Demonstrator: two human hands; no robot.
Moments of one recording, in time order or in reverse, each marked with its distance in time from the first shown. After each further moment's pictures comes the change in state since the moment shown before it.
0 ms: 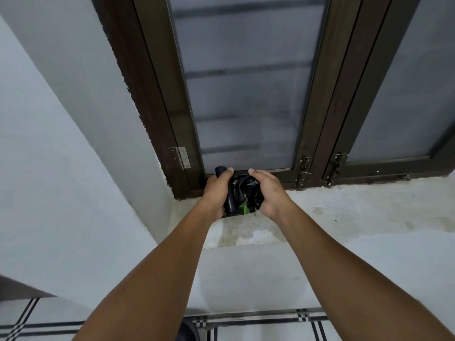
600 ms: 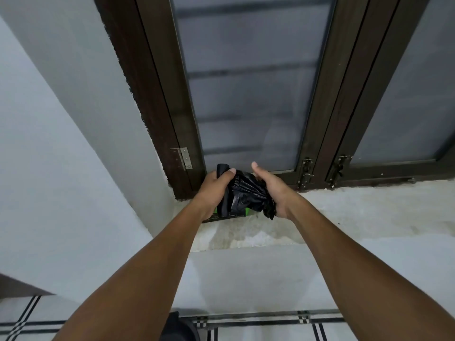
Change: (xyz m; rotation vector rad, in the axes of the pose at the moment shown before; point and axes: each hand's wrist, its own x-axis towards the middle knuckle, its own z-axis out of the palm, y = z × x) left_hand -0.008 0.015 -0.013 0.207 -0.076 0.167; right_hand -0.002 -0.019 -0.013 -0.309 -0.238 0.183
